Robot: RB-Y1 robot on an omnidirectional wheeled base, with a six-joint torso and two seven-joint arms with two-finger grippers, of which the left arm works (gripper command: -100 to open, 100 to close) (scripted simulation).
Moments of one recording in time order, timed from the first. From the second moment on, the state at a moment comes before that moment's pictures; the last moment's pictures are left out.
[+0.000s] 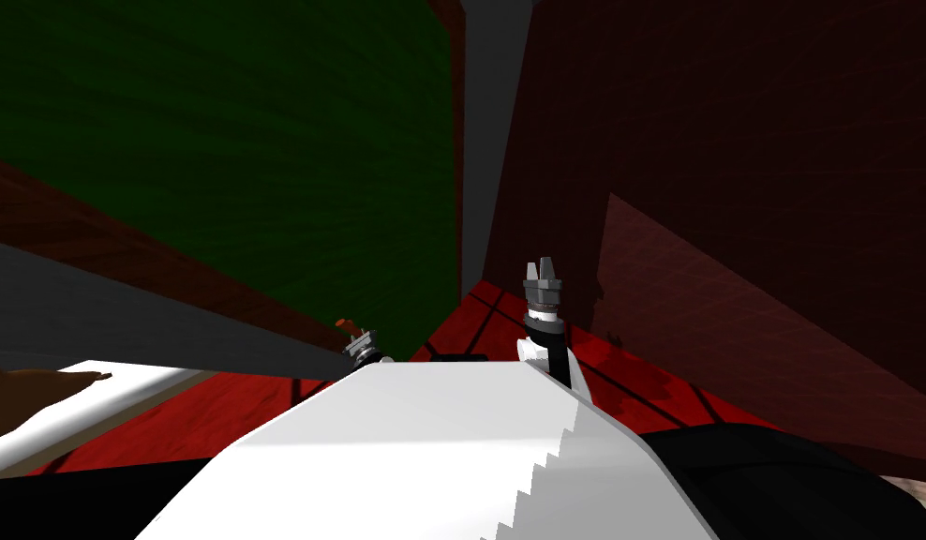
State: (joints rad) arm 0.15 0.07 0.38 -0.93 0.67 -0.81 1.19
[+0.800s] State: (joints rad) arm 0.16 0.10 0.39 -0.91 0.54 -0.70 1.18
